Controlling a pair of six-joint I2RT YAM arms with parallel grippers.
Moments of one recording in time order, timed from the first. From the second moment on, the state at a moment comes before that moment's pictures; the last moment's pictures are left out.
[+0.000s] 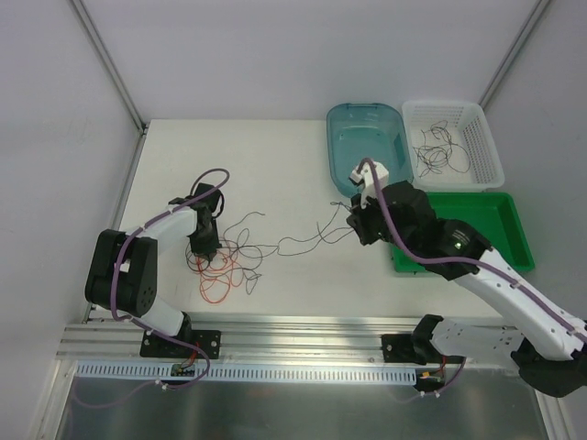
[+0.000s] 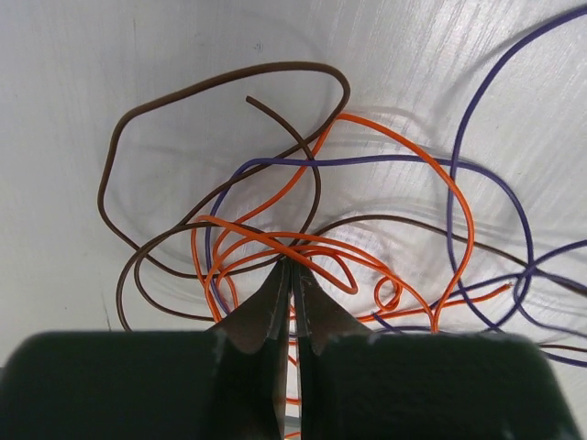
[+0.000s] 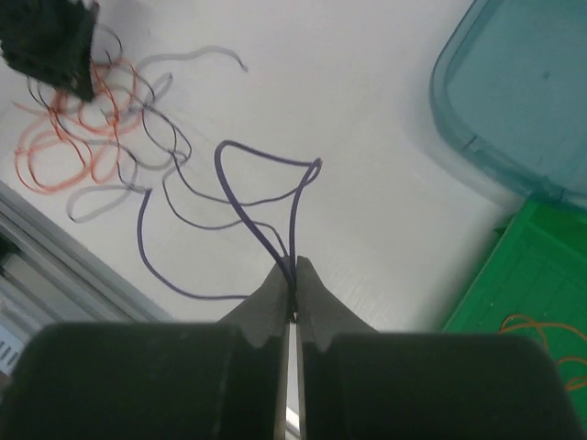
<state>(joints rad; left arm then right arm) -0.21 1.53 0.85 -0.70 -0.14 -0.43 0.90 1.00 1.27 -0.78 0.23 0.14</state>
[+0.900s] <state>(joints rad) -0.21 1.39 0.85 -0.74 -0.29 -0.44 0.73 0.87 1.17 -0.92 0.20 0.31</state>
